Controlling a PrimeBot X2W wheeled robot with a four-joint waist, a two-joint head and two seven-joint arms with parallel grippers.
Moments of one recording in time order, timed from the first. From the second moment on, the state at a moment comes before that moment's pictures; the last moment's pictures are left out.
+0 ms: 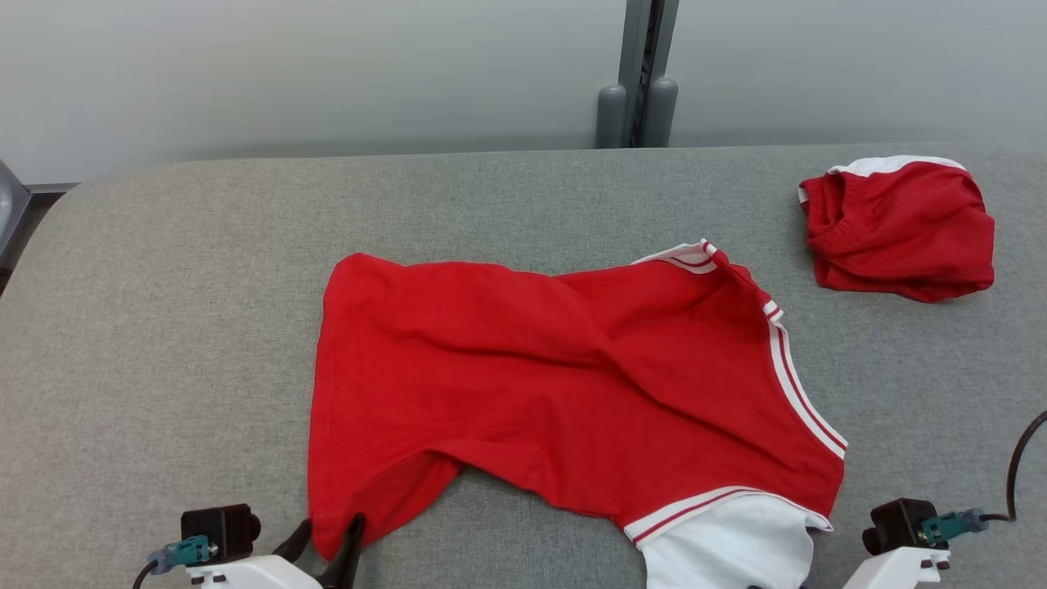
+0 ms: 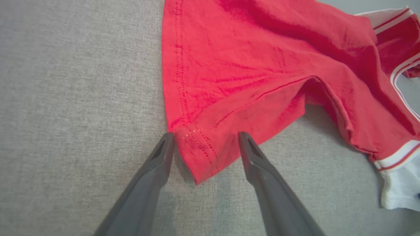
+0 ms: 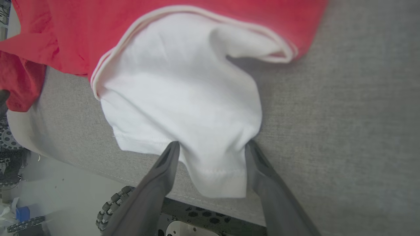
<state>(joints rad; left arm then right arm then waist) 0.05 0.27 -0.32 0.19 -0.71 0.08 0.18 0.11 -0.14 0.09 0.11 0.64 0.13 0.71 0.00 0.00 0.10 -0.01</state>
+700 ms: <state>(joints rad) 0.01 0.26 -0.33 0.26 -0.73 0.08 0.18 0.04 -0.17 0.20 0.18 0.70 0.13 0.61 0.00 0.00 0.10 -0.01</state>
